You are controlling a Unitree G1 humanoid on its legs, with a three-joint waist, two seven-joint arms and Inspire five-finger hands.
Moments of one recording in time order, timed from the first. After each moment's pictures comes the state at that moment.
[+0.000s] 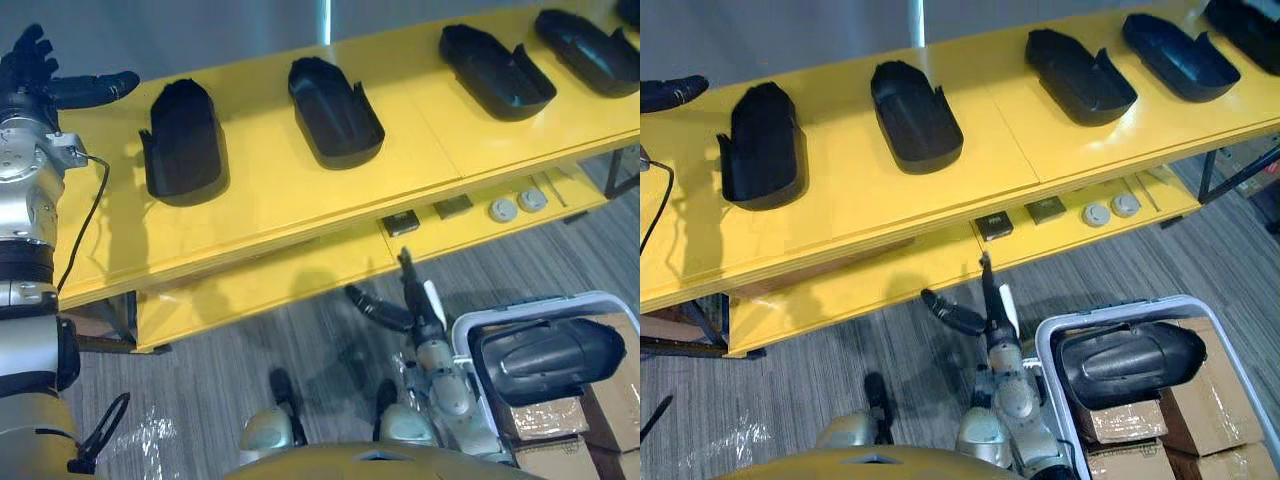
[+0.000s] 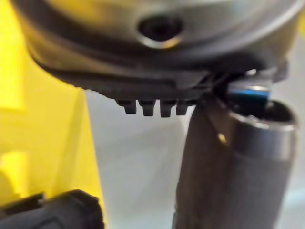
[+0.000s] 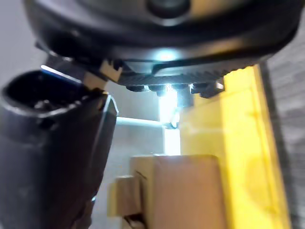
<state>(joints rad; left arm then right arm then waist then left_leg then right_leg) -0.79 0.92 0.05 0.60 -0.51 0.12 0.11 0.18 -0.20 0.26 0.18 -0.03 -0.35 -0.29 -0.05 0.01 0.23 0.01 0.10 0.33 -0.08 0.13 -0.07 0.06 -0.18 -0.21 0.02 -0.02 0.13</state>
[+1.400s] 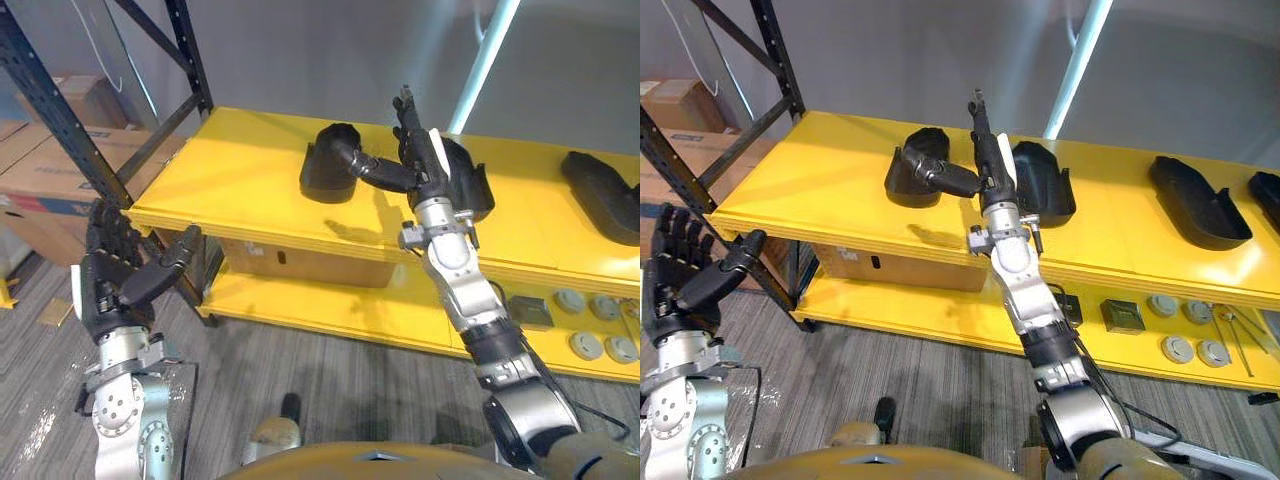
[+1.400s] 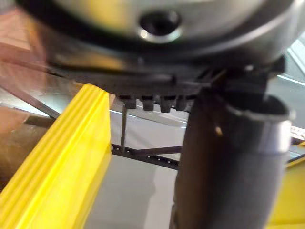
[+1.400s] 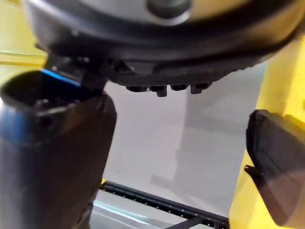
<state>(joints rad) 0.36 0.08 0.24 -0.36 -0.43 -0.18 0.14 -0.54 -0.21 0.21 0.29 0.13 -0.10 -0.25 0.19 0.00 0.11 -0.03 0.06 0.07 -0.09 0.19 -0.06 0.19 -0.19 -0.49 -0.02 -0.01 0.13</state>
